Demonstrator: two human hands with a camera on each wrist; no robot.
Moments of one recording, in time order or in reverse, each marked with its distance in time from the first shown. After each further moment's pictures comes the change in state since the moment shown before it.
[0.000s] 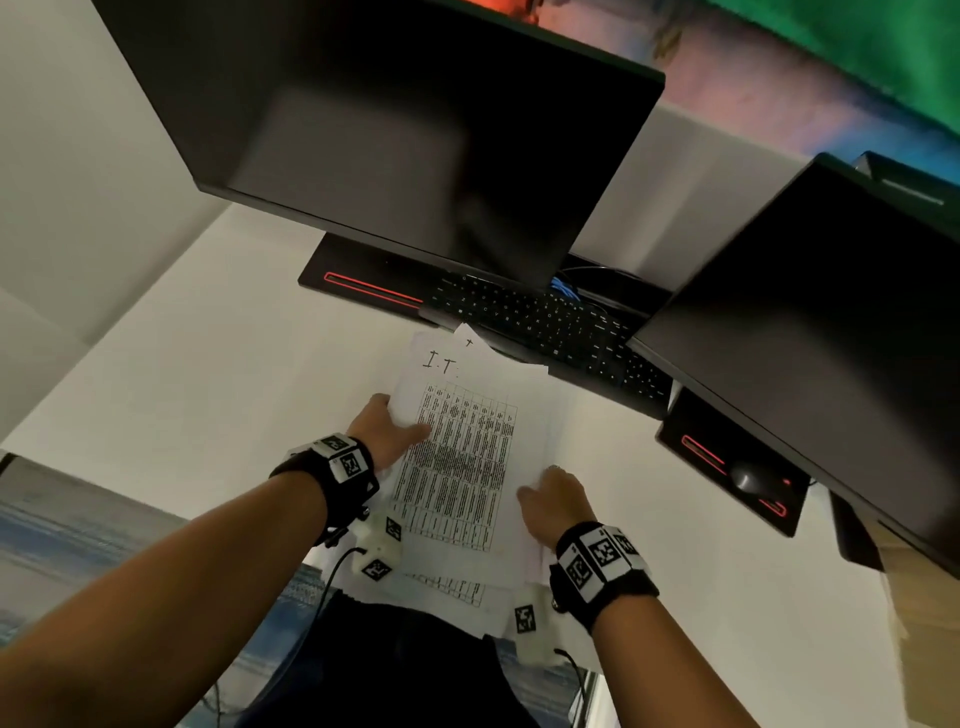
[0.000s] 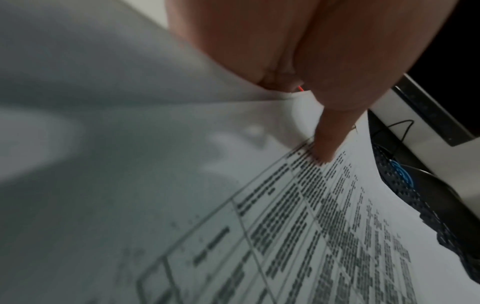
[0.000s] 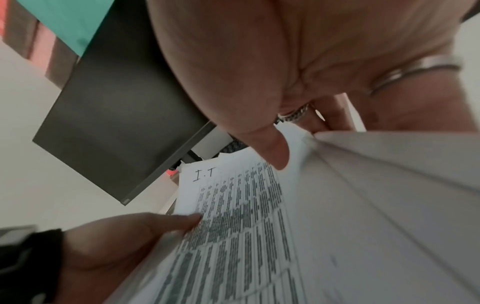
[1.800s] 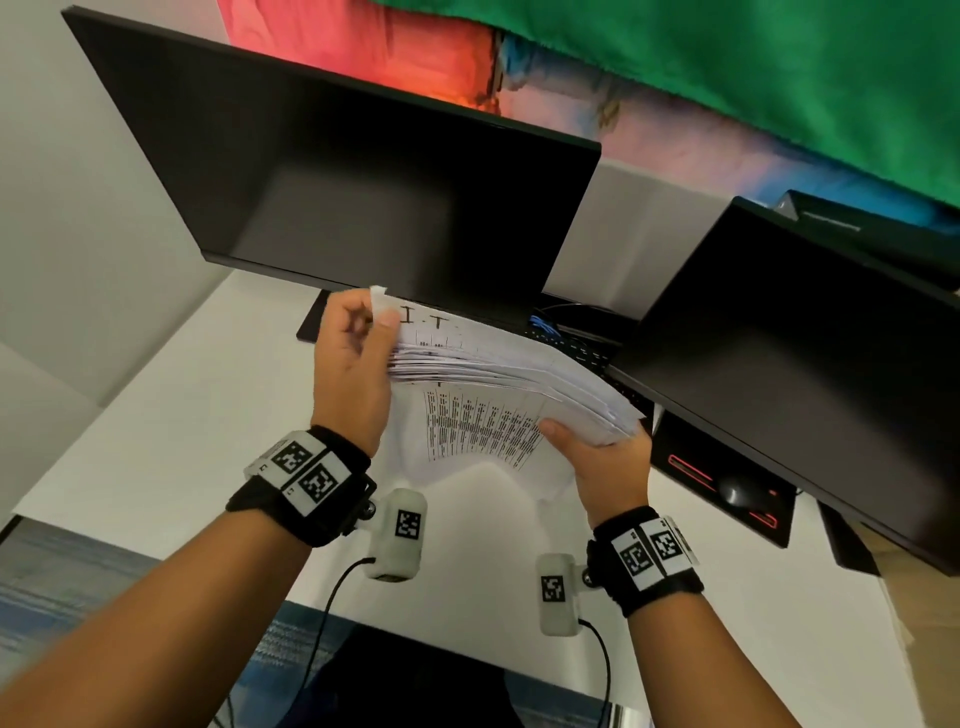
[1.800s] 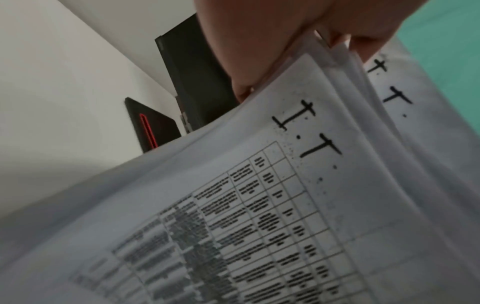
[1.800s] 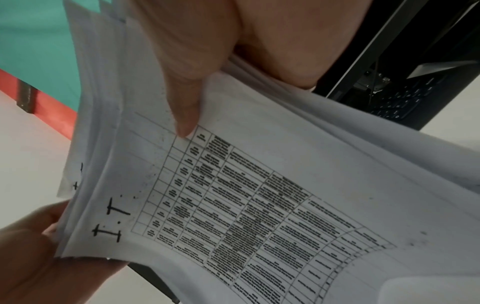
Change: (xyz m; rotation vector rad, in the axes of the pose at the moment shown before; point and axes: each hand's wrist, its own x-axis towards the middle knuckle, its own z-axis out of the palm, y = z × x) left_hand -0.109 0.123 -0.068 -0.719 0.373 0.848; right_hand -0.062 -0.025 -0.087 1.097 0.400 -0.625
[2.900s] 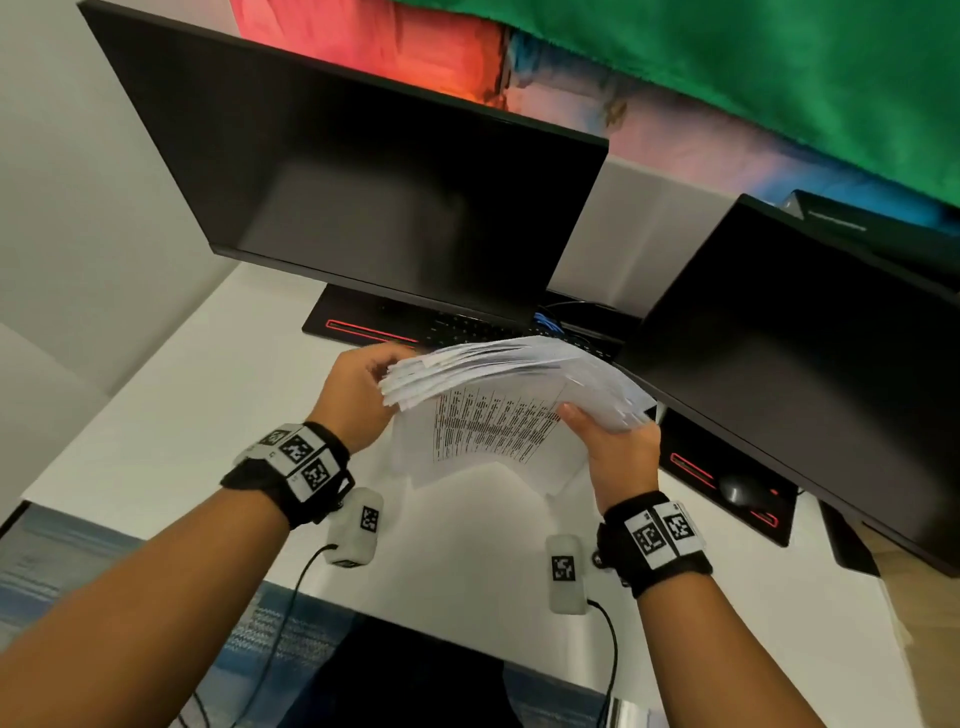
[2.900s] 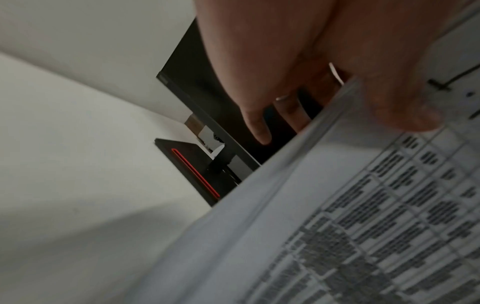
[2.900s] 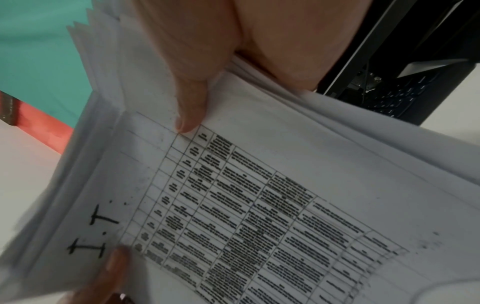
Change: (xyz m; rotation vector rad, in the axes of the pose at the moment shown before) left_hand 0.003 -0.041 -0.034 0.397 -0.372 -0.039; right_hand 0.006 -0.013 -0.002 -0.002 0.013 0.012
